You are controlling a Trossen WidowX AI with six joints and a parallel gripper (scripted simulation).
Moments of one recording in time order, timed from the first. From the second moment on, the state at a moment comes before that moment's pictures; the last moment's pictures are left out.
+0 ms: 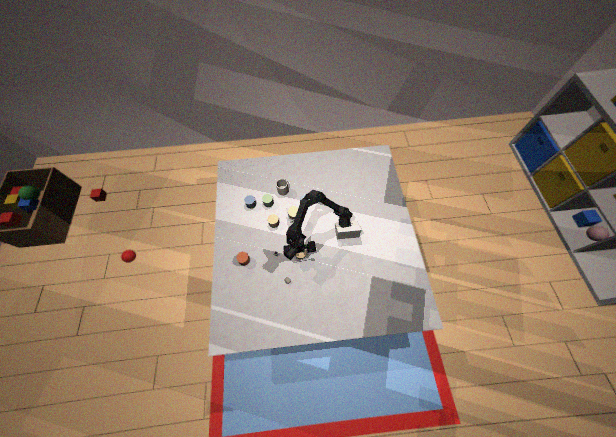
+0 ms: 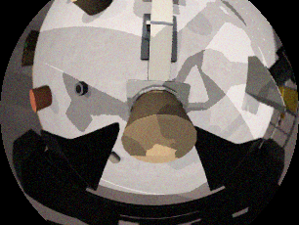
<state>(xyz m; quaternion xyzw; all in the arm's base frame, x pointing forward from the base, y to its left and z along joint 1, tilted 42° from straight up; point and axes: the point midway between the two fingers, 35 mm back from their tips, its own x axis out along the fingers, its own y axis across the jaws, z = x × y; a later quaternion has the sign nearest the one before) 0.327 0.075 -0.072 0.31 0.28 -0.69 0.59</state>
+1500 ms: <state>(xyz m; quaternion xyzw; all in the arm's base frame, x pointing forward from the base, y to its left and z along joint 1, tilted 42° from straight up) 0.326 0.074 -0.072 0.30 0.29 -0.69 0.59</state>
